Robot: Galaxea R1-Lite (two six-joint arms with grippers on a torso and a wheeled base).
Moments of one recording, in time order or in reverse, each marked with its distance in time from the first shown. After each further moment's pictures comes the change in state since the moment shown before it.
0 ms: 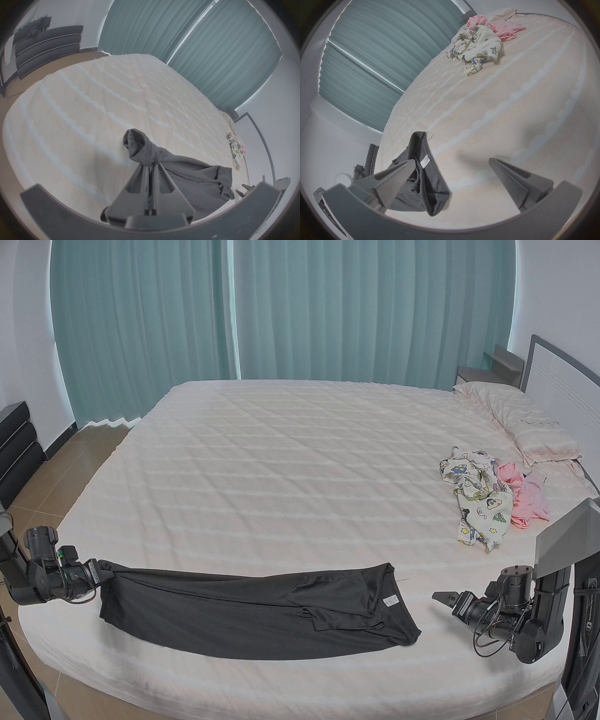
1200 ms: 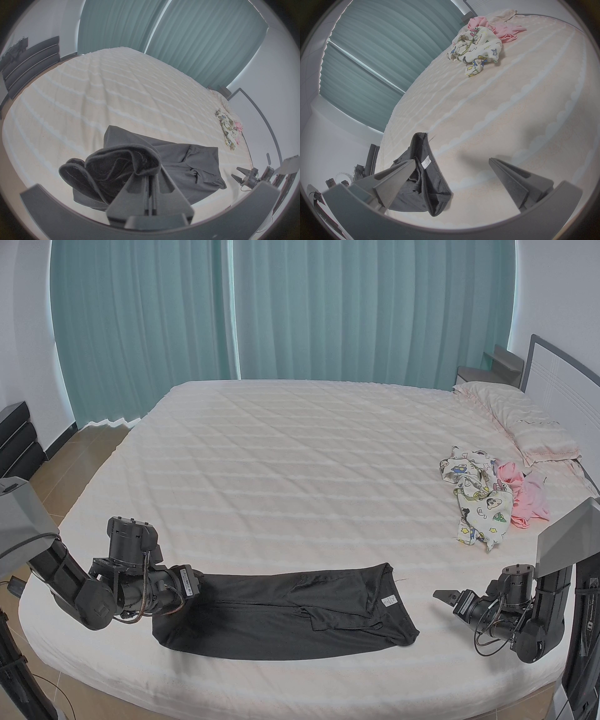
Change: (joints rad) left arm -0.680 -0.163 0.056 0.053 0.483 -0.280; right arm -0.001 -0.010 0.000 0.000 0.000 -0.001
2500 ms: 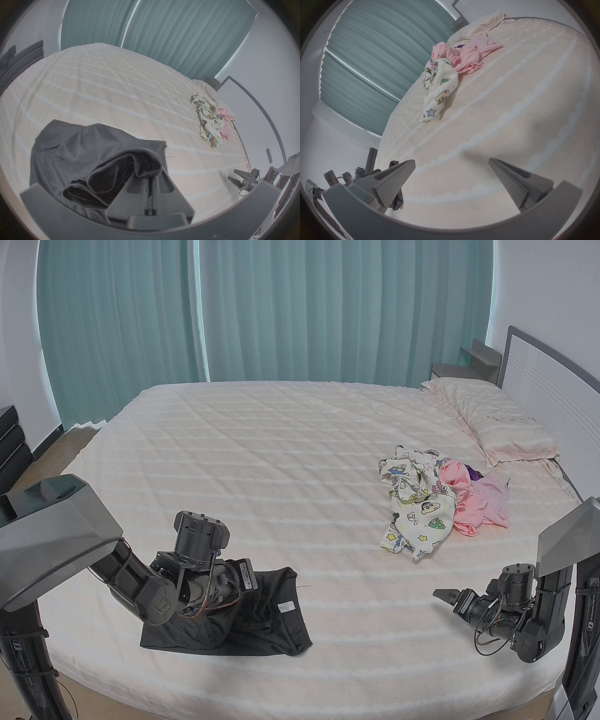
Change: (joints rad) left arm -0.213 0.166 -0.254 0.066 0.108 -0.084; right arm 0.001 -0.006 0.000 0.000 0.000 0.000
